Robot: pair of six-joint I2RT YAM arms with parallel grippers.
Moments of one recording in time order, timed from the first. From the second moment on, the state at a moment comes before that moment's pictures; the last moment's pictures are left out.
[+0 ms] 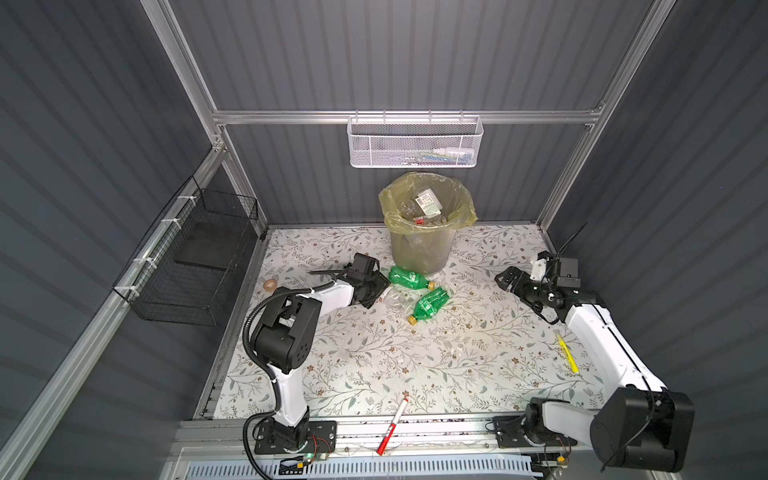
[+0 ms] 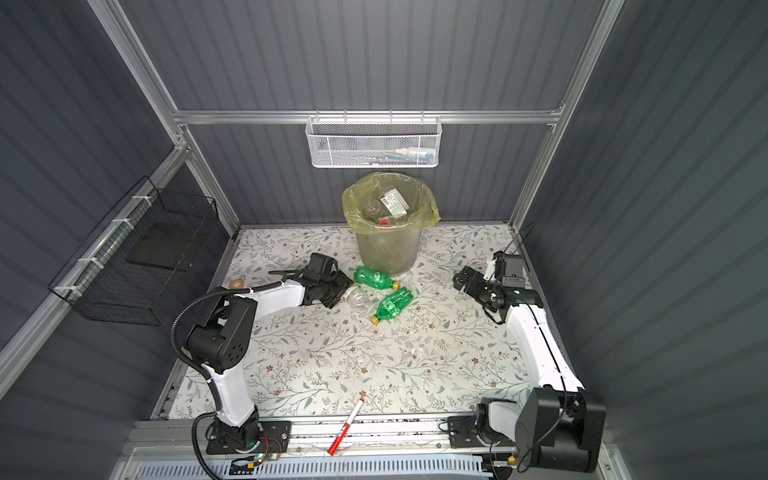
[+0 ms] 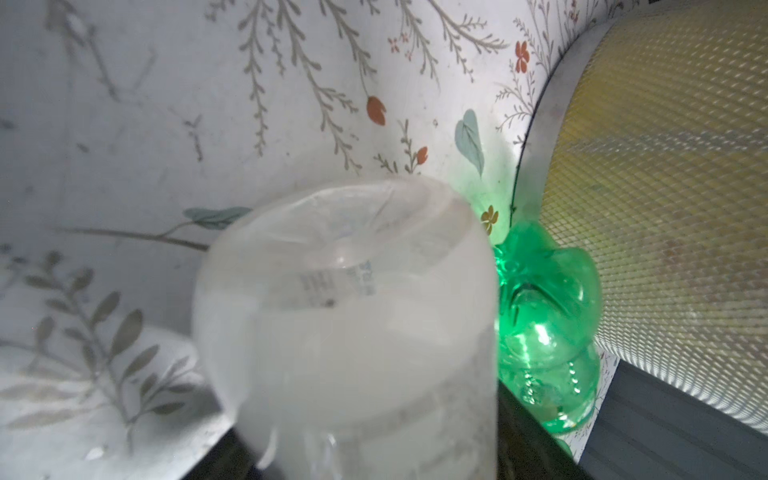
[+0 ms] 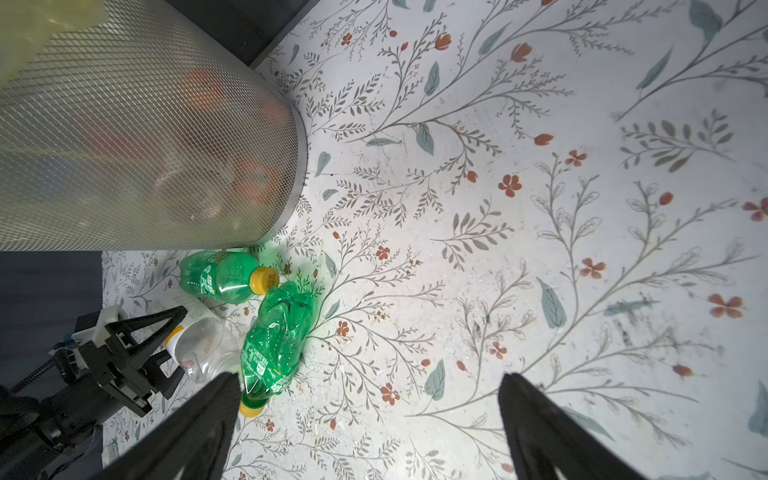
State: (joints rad) left arm -0.46 1.90 1.15 -0.15 0.14 -1.15; right arm -0.09 1.21 0.92 -0.54 -0.31 0.47
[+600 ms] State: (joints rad) left arm -0.42 1.51 0.94 -0.30 0.05 -1.08; right arm -0.11 1.20 0.81 -0.50 -0.40 0.52
